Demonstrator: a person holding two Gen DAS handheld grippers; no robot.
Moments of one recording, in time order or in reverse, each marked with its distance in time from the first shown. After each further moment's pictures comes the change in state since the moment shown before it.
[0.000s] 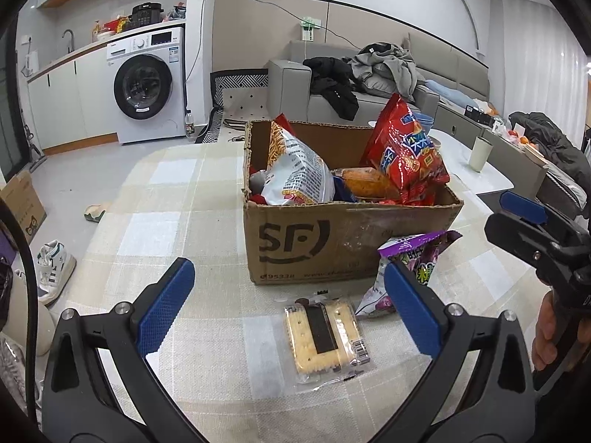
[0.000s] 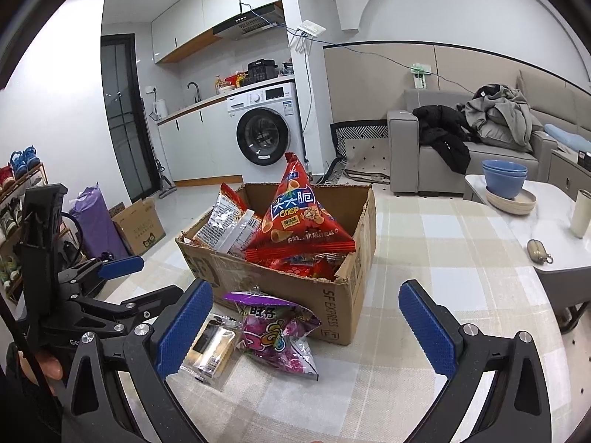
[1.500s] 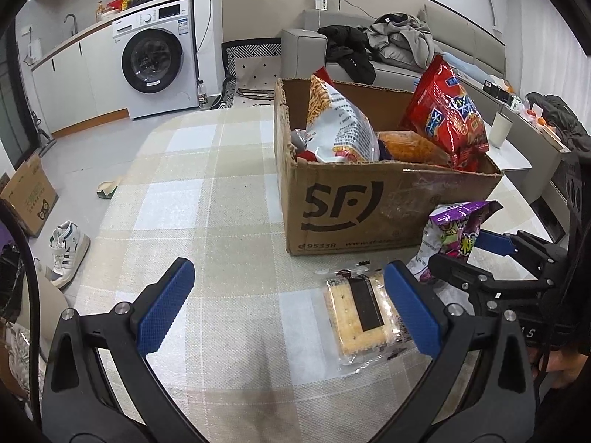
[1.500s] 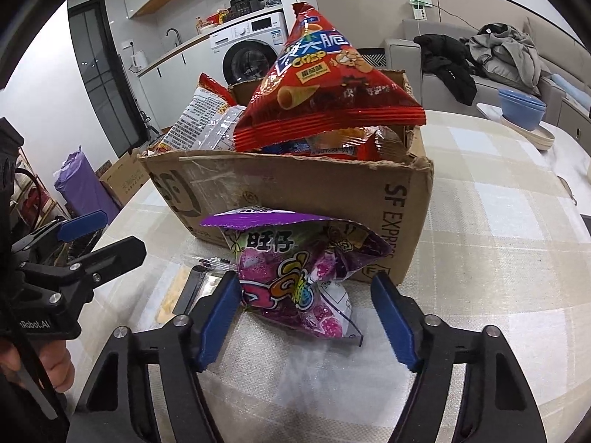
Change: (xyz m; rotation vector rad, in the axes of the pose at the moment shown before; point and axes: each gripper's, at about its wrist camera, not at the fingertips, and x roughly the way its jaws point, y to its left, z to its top) left arm 0.031 0.028 -0.011 -0.002 0.137 0.049; right arm 0.084 0.017 -0.044 0.054 0.285 -0.007
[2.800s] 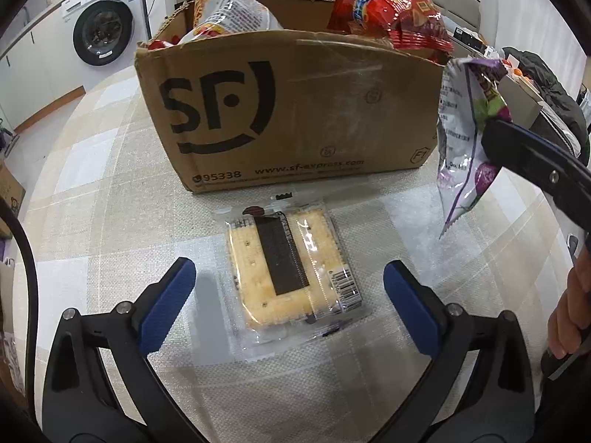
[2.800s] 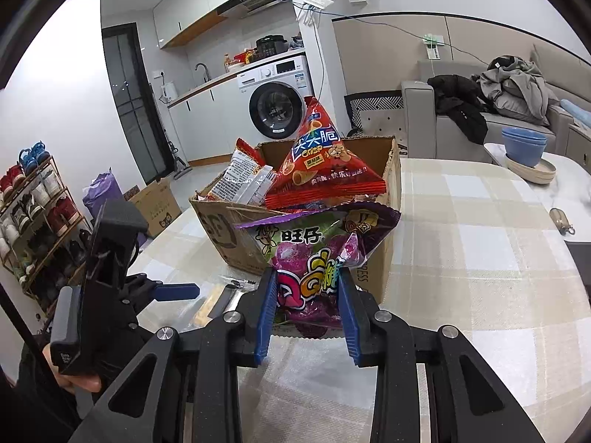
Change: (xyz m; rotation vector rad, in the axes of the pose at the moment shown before) left arm 0.057 -0.062 -0.027 0.096 0.194 -0.116; right arm -0.070 -0.011 -0.006 -0.037 -0.177 0.088
